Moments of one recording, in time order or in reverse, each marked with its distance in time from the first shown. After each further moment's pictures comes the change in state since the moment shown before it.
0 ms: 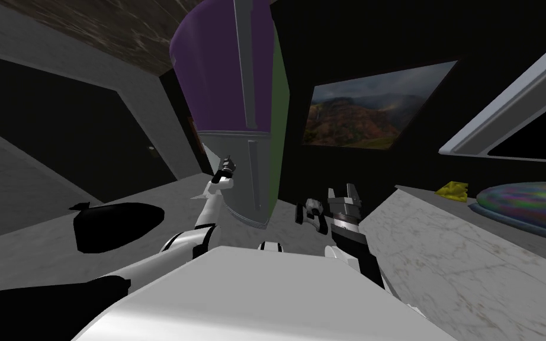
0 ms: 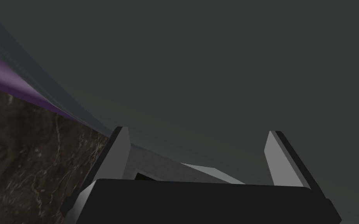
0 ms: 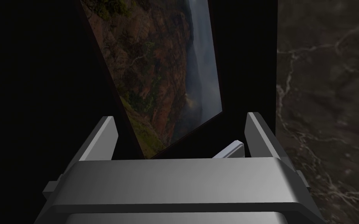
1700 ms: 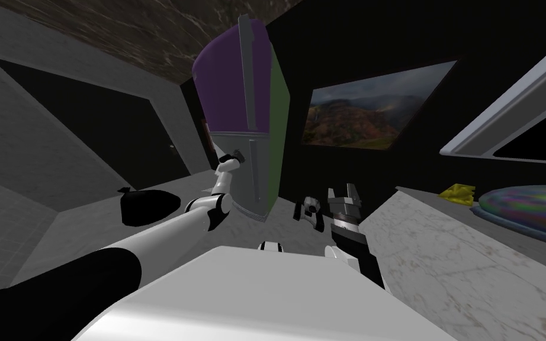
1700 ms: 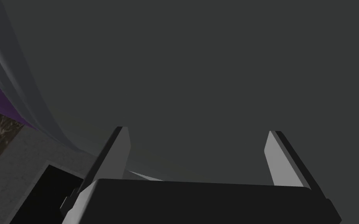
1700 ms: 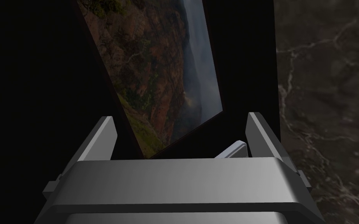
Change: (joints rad) left arm -0.456 0.040 0.109 0.408 0.160 0.261 -0.013; right arm 0.000 0.000 0.000 0.000 0.000 0.000 0.000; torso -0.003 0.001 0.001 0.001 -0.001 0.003
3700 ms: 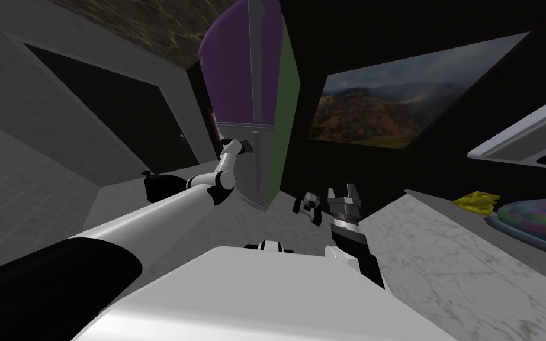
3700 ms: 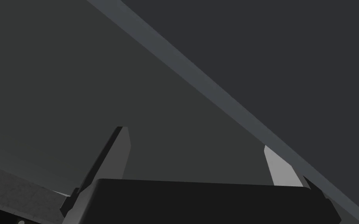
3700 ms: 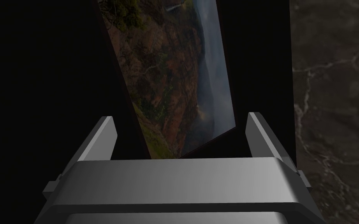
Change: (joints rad) left arm -0.370 0.064 0.069 0.308 0.164 0.216 -0.012; right arm 0.000 0.000 0.000 0.000 0.000 0.000 0.000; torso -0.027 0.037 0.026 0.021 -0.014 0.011
